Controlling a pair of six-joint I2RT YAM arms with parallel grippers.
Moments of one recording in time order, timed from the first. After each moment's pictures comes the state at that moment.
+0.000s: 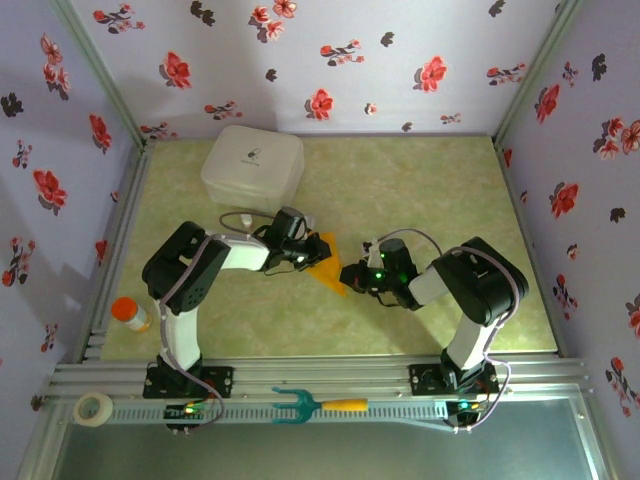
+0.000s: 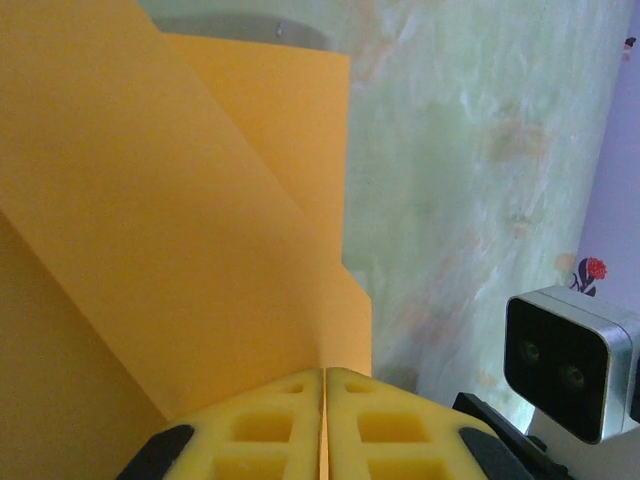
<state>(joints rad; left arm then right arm) -0.67 1.93 0.94 0.22 0.47 -1.01 0.54 1.76 0.41 0.71 -0.64 0.98</state>
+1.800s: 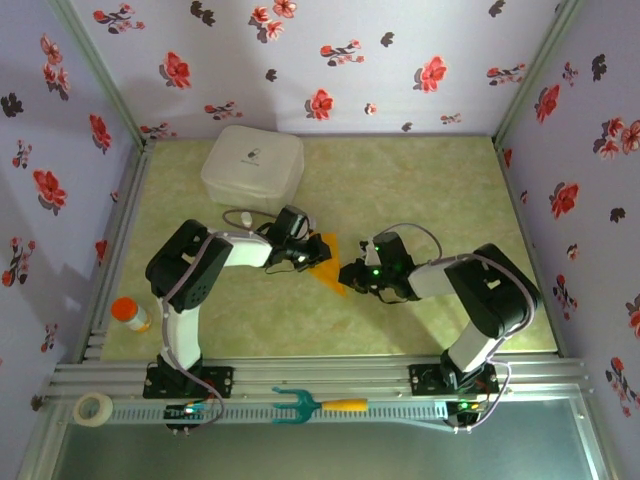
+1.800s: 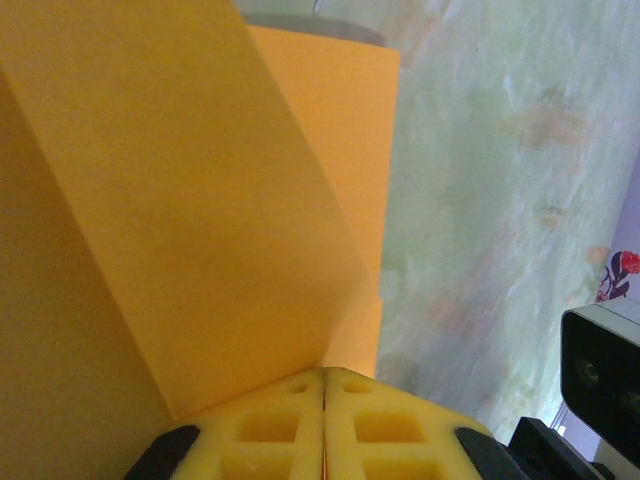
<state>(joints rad) -0.67 1.96 0.99 0.12 0.47 -0.97 0.55 1.65 0.51 0.34 -0.61 0.89</state>
